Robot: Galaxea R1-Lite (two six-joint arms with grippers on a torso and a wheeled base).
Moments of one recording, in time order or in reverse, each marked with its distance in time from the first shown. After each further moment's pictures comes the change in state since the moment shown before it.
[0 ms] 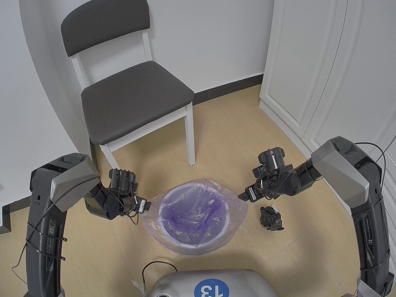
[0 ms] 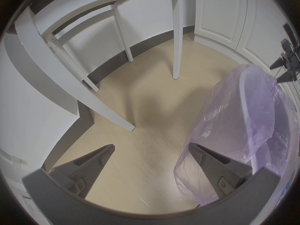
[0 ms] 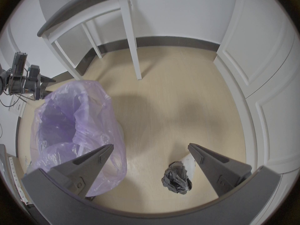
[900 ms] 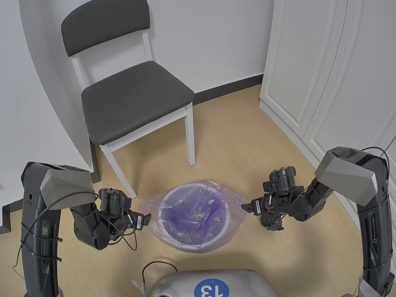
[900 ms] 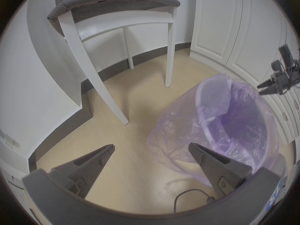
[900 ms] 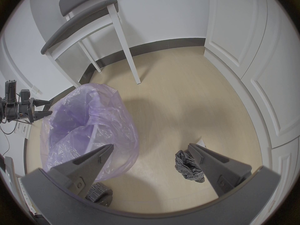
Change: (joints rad) left arm -0.043 -0.101 0.499 -0.476 -0.036 -0.100; right arm -0.007 -0.074 0.456 -0.507 0.039 0.182
